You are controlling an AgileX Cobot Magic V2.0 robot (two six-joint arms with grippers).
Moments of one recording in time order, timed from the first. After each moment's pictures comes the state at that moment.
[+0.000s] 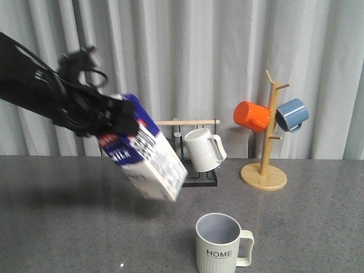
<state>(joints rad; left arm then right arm) -0.24 1.87 -2.12 -0.46 1.16 0.16 0.34 0.47 -0.39 0.05 0.72 -0.15</state>
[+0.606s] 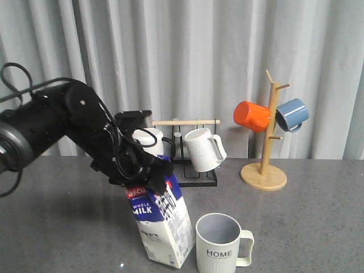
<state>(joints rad) -0.37 2.03 -2.12 -0.31 1.26 0.09 0.34 0.47 -0.39 0.05 0.72 -0.15</state>
